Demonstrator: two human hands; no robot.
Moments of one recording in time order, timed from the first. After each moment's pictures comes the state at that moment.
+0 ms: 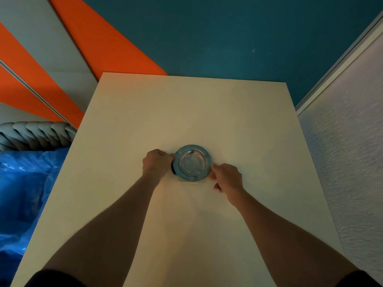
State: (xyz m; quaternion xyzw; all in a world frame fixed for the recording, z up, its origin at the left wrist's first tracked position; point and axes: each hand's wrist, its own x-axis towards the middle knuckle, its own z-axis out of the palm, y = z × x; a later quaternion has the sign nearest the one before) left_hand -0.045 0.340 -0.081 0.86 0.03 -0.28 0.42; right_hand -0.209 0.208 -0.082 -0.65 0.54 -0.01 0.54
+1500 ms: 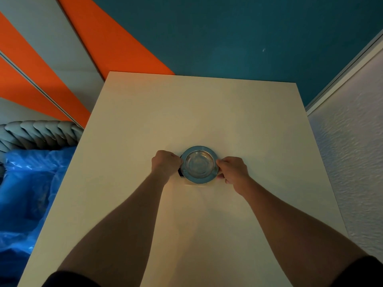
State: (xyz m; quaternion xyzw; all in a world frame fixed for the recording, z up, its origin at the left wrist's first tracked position) left_hand -0.038 0.329 -0.078 0.87 0.03 -0.33 0.36; right_hand -0.180 0.188 -0.073 -0.67 0.52 0.03 0.52
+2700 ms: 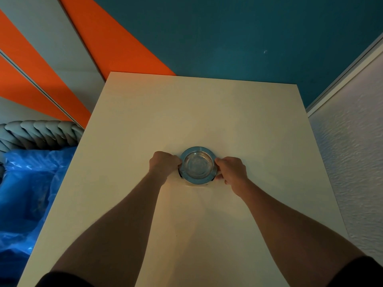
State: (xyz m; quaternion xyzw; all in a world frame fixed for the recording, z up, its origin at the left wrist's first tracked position) left_hand -0.033 0.332 -0.071 0.86 0.05 -0.35 0.36; right_hand -0.174 0.191 -0.076 -0.67 0.53 0.02 0.52
